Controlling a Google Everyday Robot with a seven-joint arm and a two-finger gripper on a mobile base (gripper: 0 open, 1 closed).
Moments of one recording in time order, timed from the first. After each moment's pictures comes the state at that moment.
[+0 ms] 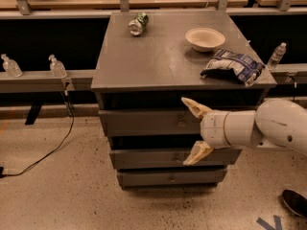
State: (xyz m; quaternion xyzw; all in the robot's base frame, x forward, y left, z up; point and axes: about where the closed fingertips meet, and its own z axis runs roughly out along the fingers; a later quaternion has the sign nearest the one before) arm 0.521 -0.102 0.752 -0.70 0.55 0.02 0.46
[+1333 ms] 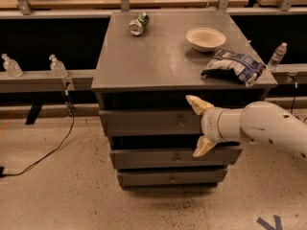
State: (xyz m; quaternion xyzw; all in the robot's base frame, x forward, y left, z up) arm 0.566 -0.135 0.721 -0.73 0.54 -0.11 0.40
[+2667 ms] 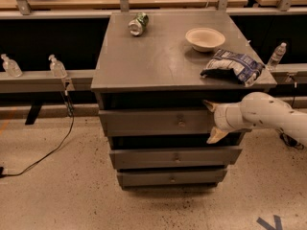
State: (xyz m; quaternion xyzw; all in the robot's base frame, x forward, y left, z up) arm 0.652 -0.226 0.642 -0.73 0.59 -0.12 0.33
